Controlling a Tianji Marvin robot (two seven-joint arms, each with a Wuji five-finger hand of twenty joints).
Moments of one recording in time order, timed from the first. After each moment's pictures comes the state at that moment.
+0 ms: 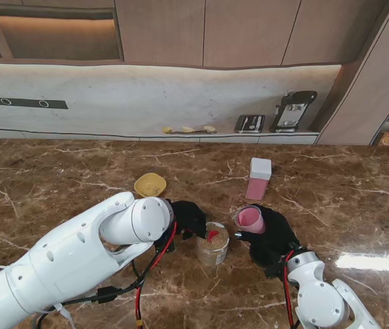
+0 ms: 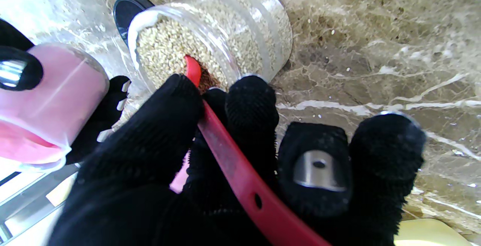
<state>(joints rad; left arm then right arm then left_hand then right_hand) 1.01 -1.08 -0.57 -1.66 0.27 0.67 -0.46 -1.80 -1.15 1.35 -1.62 -0.32 -0.24 -0.14 0.82 -0.39 0.53 -0.24 0.72 -0.09 1.01 0.94 1.28 -0.02 0.90 0.90 1.24 0.15 1.58 0.82 0.89 0.38 1.54 0.62 0.40 -0.82 0.91 -0.25 0.65 -0.12 0.80 0.69 0.99 0.00 0.49 0.75 0.91 0.07 0.71 0.62 0.45 0.15 1.09 0.55</state>
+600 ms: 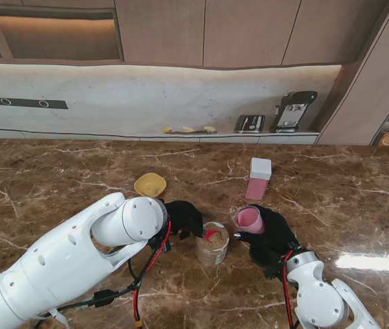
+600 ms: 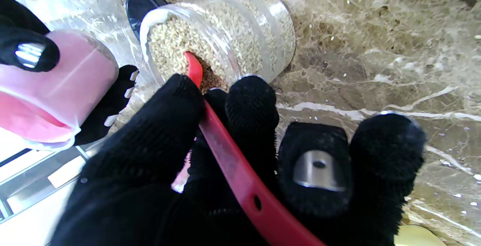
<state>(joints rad) 1.07 -1.07 -0.65 -1.69 0.25 0.67 -0.46 -1.81 -1.15 1.35 -1.63 -0.33 -0.24 -0.14 0.83 -0.39 0.52 -0.24 0.72 -0.08 1.01 0.96 1.28 -0.02 0.90 0.90 1.24 0.15 1.58 0.82 0.89 0.38 1.54 0.62 0.40 -0.82 0.91 -0.25 0.65 -0.12 0.80 0.69 0.99 0.00 0.49 0.75 0.91 0.07 0.71 0.62 0.44 0.15 1.09 0.55</state>
